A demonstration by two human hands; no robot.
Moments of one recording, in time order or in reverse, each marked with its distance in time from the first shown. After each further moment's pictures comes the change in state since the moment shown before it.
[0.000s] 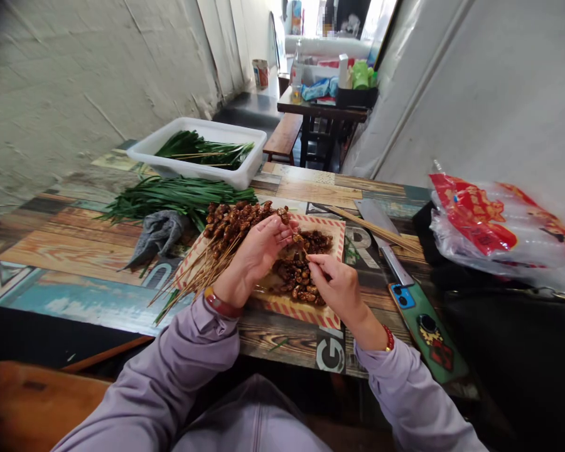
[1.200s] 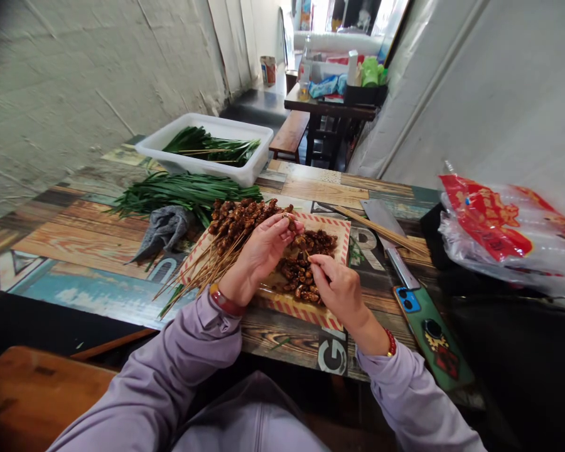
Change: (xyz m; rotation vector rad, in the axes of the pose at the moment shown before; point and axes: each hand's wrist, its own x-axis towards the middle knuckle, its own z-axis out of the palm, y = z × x) left_hand -0.003 -0.001 0.005 -0.073 -0.034 0.066; right_hand -0.004 0.002 0.002 -0.058 -0.078 -0.028
